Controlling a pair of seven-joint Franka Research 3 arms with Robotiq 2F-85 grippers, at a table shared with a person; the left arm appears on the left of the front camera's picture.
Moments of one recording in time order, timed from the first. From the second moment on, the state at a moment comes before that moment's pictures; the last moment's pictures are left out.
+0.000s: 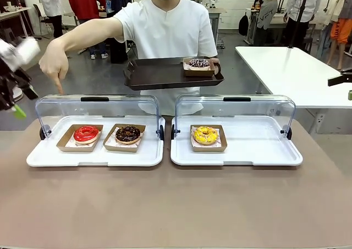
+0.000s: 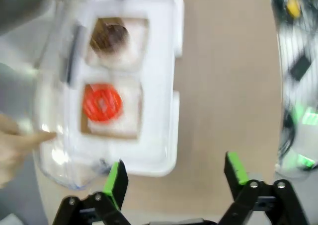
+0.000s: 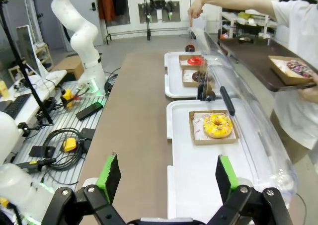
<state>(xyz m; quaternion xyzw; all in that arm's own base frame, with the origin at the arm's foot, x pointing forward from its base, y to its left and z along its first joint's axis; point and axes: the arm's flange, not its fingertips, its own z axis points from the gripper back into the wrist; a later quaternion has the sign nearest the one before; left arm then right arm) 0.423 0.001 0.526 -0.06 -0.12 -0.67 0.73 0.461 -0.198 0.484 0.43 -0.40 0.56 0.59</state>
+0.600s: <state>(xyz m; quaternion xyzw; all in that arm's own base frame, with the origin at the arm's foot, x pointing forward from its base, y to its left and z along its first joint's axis) 0.478 -0.027 0.442 -0.02 0.00 -0.70 0.72 0.461 -0.198 0.484 0.43 -0.40 0.56 0.59</state>
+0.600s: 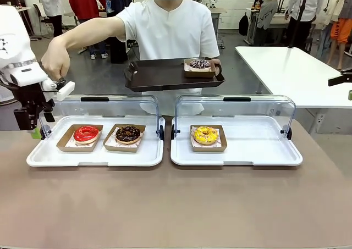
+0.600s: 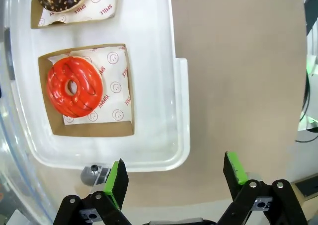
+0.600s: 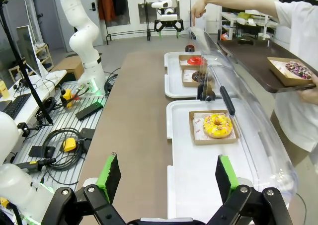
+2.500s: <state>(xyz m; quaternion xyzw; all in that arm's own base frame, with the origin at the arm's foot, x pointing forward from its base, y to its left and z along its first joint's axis) 0.476 -0.046 0.358 0.01 -0.06 -0.72 0.69 0.461 -0.198 0.484 0.43 -0.40 0.56 0.59</state>
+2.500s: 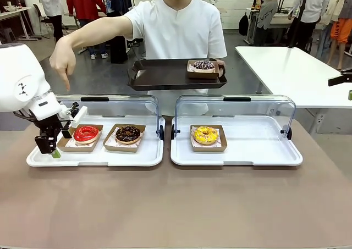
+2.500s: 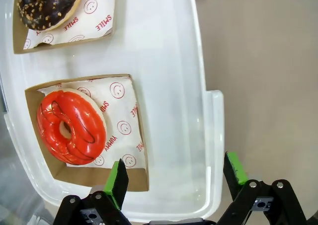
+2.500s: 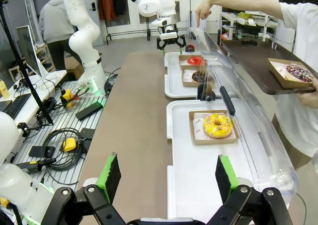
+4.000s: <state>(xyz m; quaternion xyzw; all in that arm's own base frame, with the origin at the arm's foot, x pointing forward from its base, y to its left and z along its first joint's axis) 0.527 -0.025 0.322 0.03 -0.05 -0.70 0.71 0.461 -0.198 0.484 0.43 -0.40 0.56 0.59</state>
